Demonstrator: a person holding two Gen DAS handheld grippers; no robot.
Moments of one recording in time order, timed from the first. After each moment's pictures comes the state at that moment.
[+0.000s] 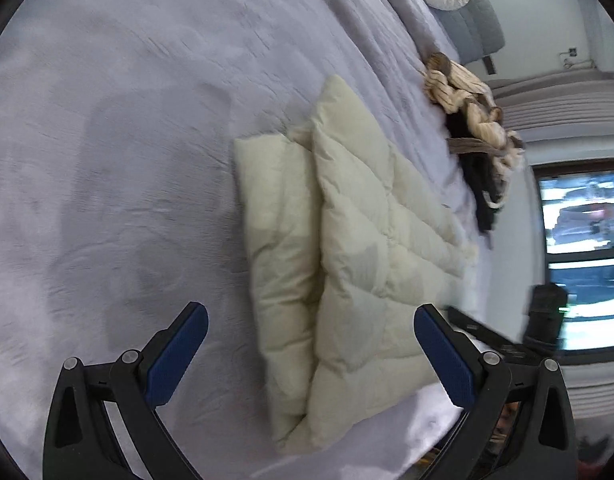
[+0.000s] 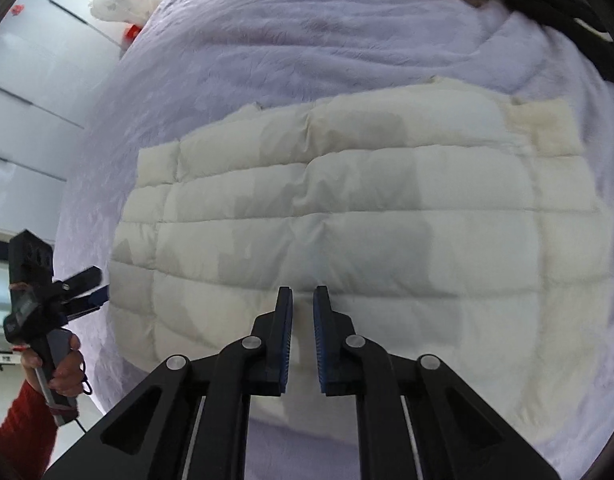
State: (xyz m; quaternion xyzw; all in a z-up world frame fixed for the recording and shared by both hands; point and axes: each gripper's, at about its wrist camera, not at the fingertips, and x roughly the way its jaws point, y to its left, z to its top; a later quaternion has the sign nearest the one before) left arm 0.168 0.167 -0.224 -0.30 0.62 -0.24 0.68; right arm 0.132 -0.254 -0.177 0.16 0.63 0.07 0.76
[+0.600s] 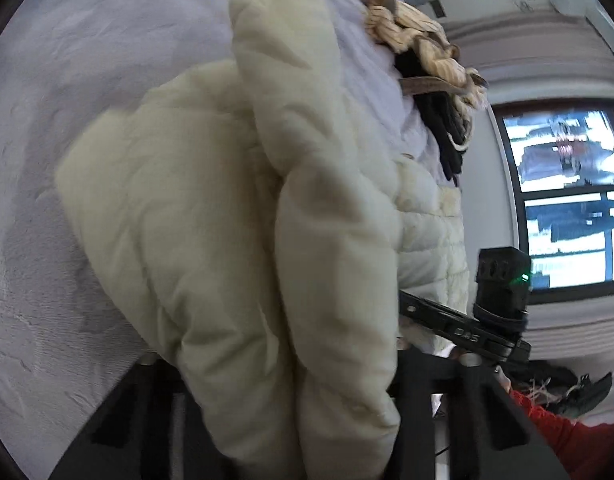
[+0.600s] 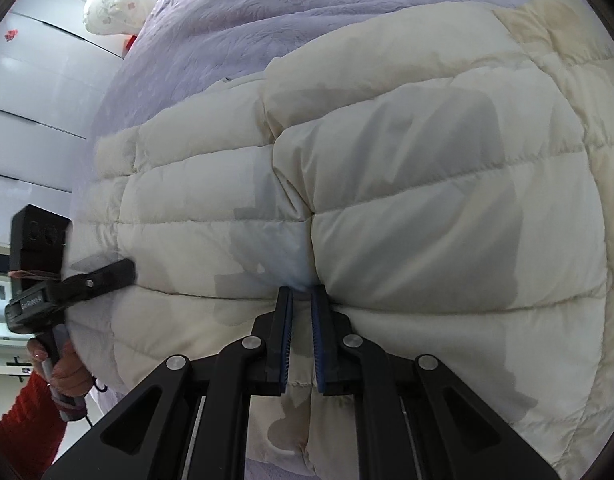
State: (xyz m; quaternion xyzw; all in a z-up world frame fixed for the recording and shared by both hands) left arm 0.196 0.073 -0.237 -0.25 0.63 -0.36 0.65; right arm 0.127 -0.264 -0.235 0.22 0.62 0.09 0.75
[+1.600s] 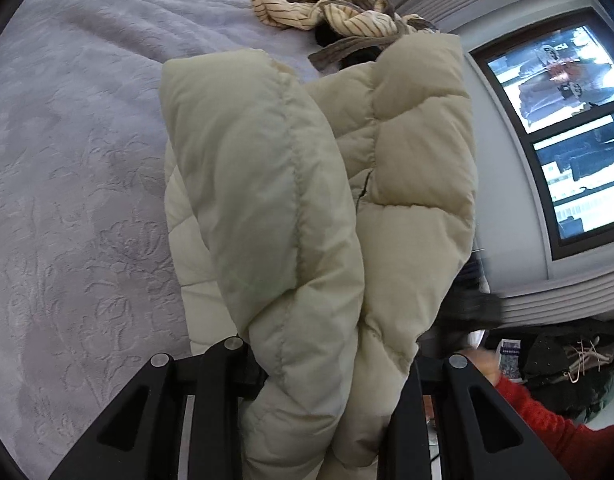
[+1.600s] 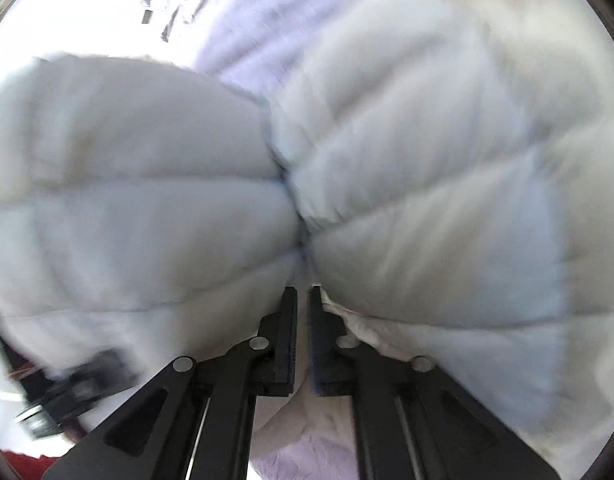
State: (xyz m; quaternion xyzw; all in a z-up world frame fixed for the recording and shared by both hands) left arm 0.149 -0.067 -0.123 -0.13 0.61 -0.37 0.69; right arm 0.119 -0.323 -0.227 0.41 0.59 0.16 0.68
